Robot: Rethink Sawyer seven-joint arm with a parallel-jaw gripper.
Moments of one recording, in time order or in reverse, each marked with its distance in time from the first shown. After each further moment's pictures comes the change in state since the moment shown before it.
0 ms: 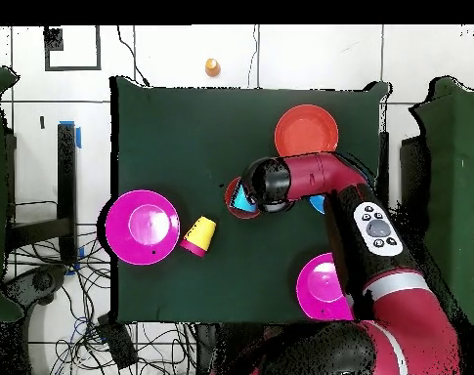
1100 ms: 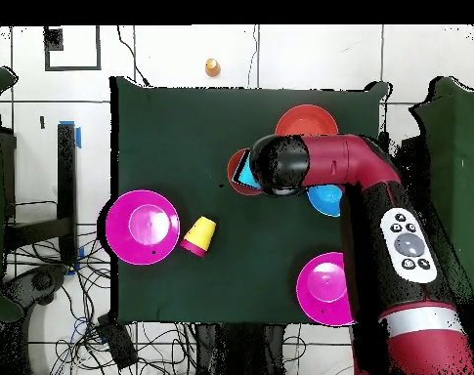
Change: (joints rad) arm 0.015 -0.181 -0.027 -0.005 0.154 0.017 0.007
